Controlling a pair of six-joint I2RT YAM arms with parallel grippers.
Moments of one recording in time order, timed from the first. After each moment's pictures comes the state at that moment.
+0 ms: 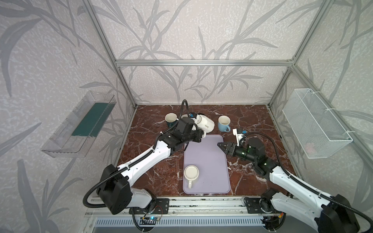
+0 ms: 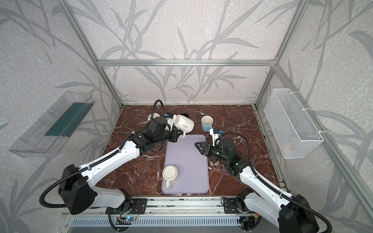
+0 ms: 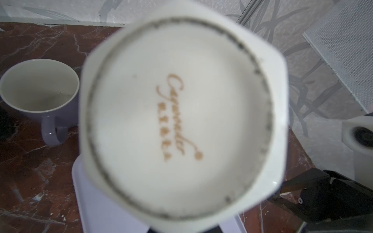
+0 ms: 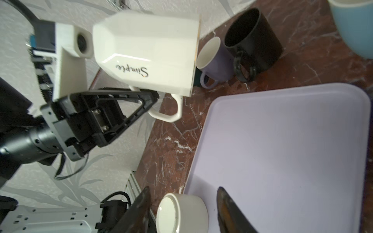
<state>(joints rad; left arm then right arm) -0.66 1.38 1.09 -0.26 0.08 -0.47 0.51 0.99 0.49 0.26 -0.45 0.86</state>
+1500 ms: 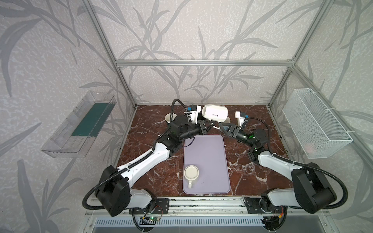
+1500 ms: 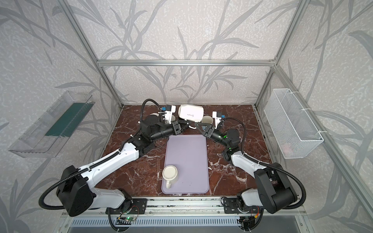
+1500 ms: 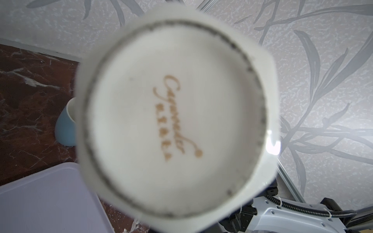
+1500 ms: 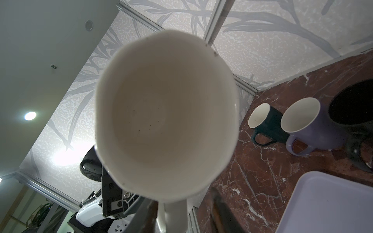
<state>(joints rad) -0.64 1.36 1.03 0.26 0.44 -0.83 0.36 1.37 0.61 1.08 -0.72 1.25</state>
